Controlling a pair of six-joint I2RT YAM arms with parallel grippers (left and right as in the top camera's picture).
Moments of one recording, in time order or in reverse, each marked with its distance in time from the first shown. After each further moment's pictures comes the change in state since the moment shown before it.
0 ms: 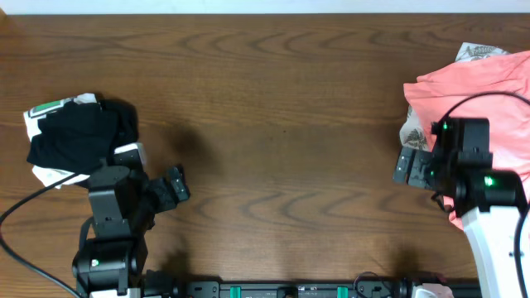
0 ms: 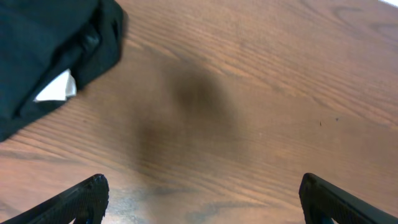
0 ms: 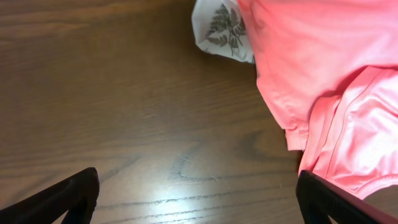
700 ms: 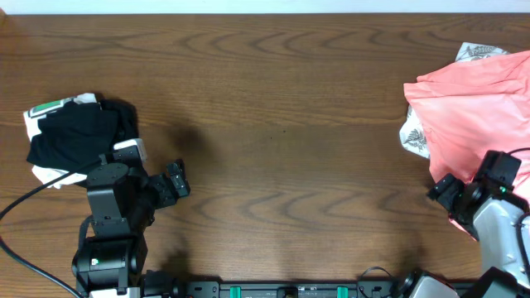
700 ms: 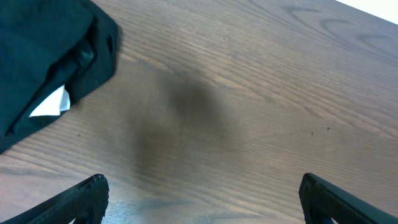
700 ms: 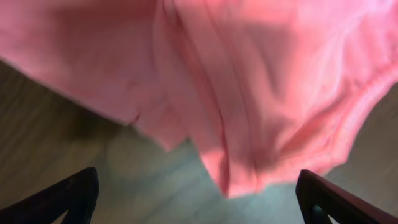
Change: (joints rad) left arm 0.000 0.008 0.004 0.045 0.011 0.000; right arm -0.496 0.187 -0.380 0.407 0.043 0.095
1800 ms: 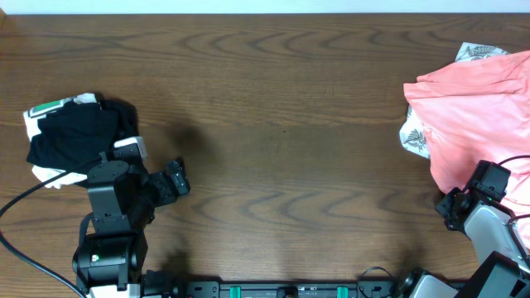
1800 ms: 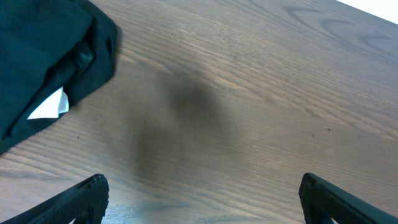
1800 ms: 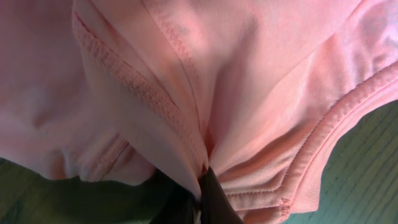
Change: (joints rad) left arm 0.000 0.016 0.000 0.017 0.000 0.000; right arm -0.011 0.056 -0.122 0.203 0.115 -0.010
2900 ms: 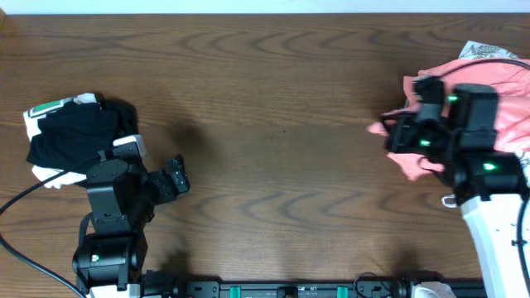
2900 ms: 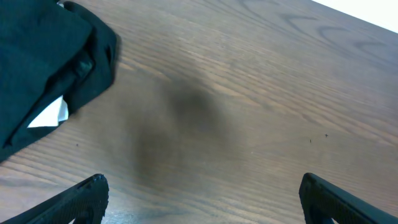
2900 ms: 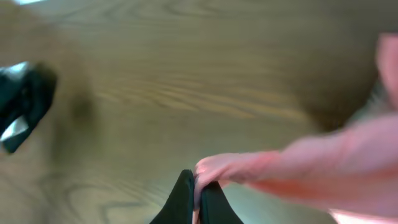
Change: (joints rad) left arm 0.000 0.000 0.000 0.025 0.000 0.000; right arm 0.619 -0.177 0.616 -0.299 -0.612 -0.121
